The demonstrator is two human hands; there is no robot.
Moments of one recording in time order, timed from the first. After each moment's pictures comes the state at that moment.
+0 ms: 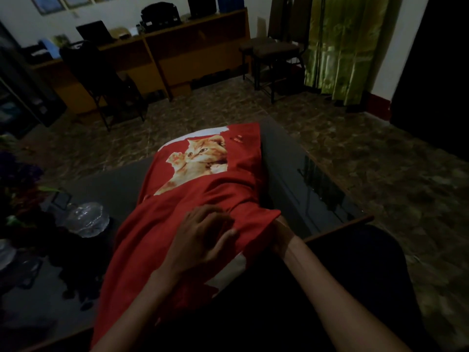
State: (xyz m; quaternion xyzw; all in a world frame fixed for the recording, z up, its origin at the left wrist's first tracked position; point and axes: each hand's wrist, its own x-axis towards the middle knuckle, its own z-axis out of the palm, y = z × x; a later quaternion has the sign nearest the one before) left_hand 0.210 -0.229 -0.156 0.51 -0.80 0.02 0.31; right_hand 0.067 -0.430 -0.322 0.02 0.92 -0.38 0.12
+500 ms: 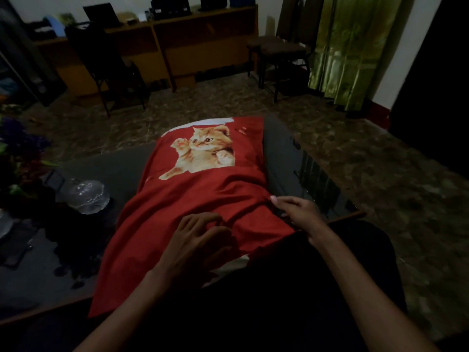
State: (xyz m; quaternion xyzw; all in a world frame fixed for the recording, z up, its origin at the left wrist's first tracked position) left_hand 0.227 -0.186 -0.194 0.45 -0.84 0.12 0.26; right_hand -0.043 -0.298 -0.207 -0.44 0.56 -0.38 0.58
